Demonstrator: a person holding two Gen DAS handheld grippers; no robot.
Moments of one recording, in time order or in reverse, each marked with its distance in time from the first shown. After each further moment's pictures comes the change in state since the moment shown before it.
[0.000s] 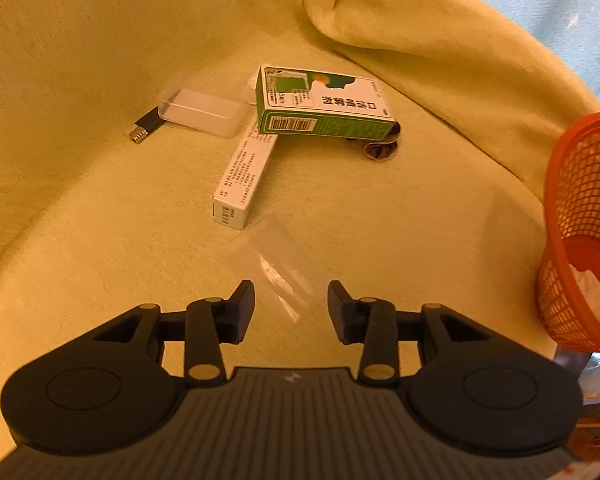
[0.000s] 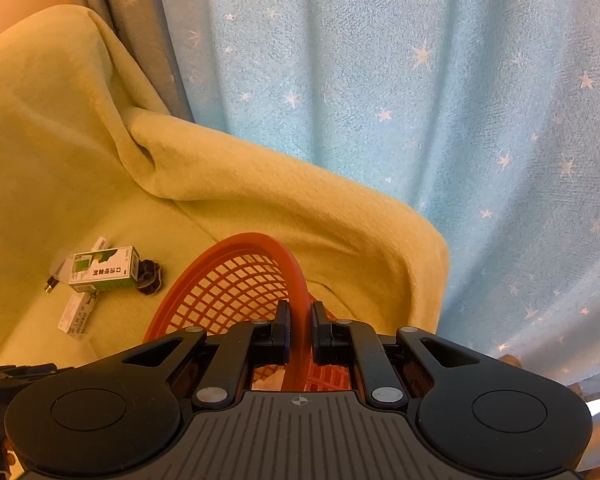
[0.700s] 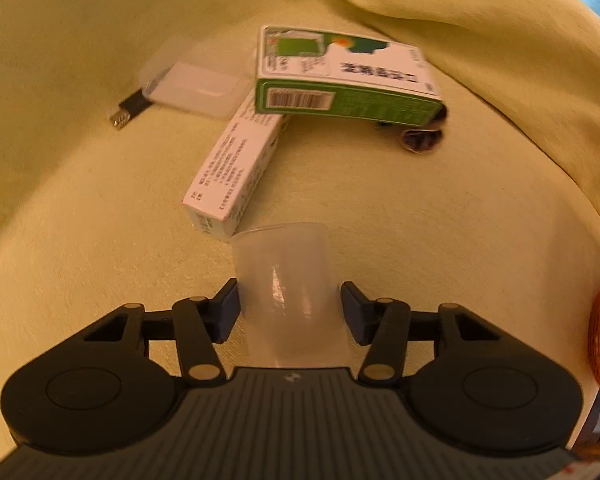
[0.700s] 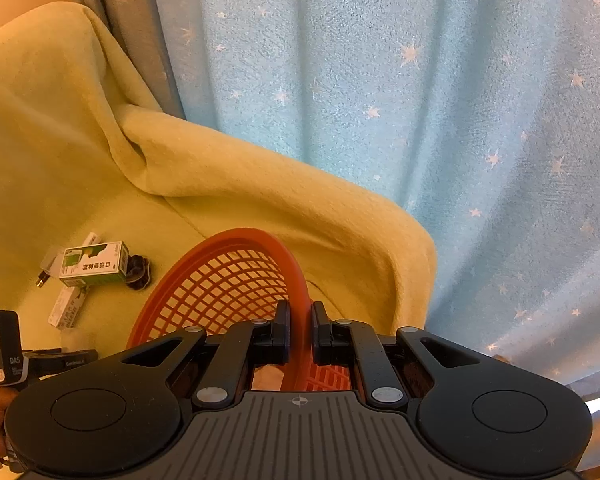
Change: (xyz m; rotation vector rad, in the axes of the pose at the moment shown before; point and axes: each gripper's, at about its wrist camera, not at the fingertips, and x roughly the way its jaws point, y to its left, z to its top) left arm 0.061 -0.021 0.010 -0.016 0.028 0.112; right arm -0.002 -0.009 -0.003 -0.011 0.001 -0.017
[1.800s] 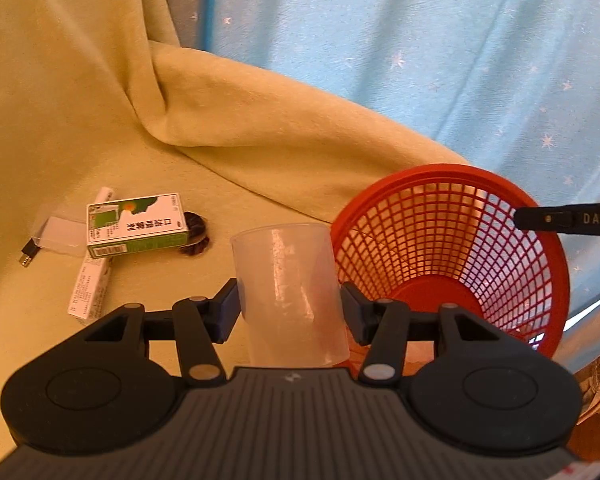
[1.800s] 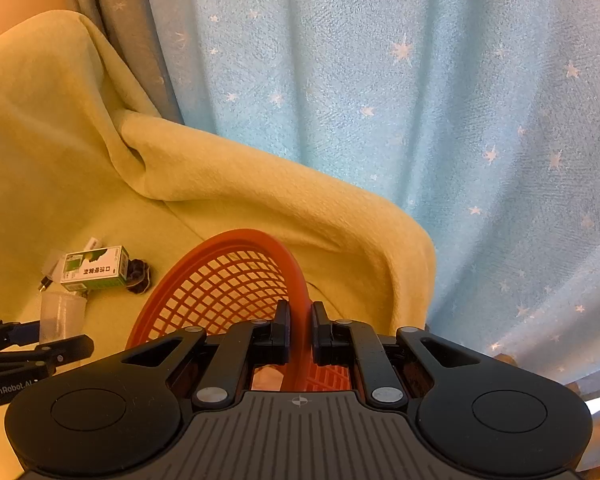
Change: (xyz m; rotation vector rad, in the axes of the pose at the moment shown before) left arm -0.154 -0.089 0.008 0.201 -0.207 -0.348; right arm 0.000 -0.012 -0.002 0.015 -0.011 0.022
